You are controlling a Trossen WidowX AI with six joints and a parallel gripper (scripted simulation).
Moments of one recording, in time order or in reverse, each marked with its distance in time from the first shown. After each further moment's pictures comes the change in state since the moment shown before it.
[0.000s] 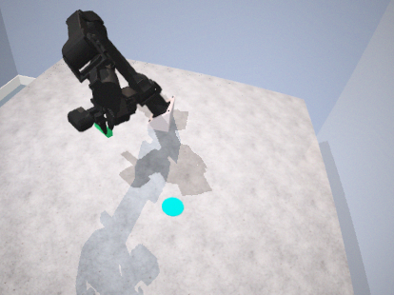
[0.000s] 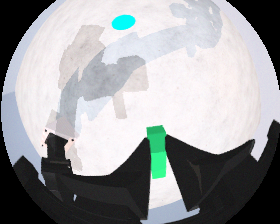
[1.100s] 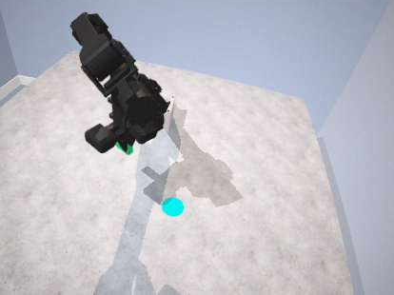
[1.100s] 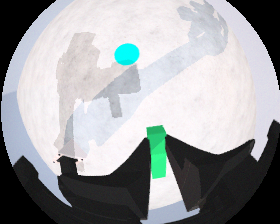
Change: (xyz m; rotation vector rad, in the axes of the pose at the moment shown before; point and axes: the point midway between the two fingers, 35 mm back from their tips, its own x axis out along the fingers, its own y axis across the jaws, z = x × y) arm -0.017 -0.010 0.096 -0.053 -0.010 0.002
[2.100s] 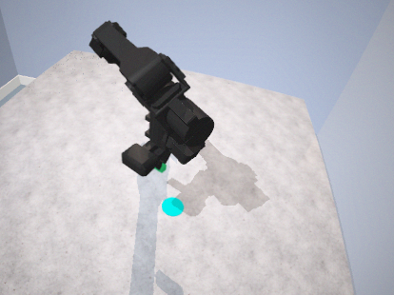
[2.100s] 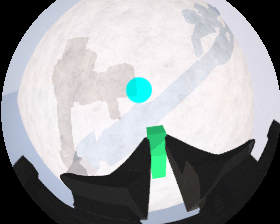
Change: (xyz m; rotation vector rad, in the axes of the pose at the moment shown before) arm 0.000 0.015 0.094 -0.046 -0.001 -0.001
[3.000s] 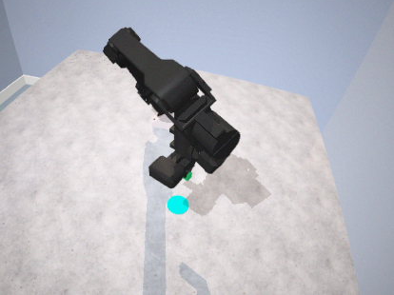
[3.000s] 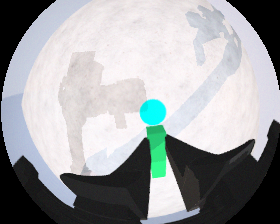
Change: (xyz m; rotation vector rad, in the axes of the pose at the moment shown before) arm 0.015 0.016 0.045 -0.001 -0.049 0.053
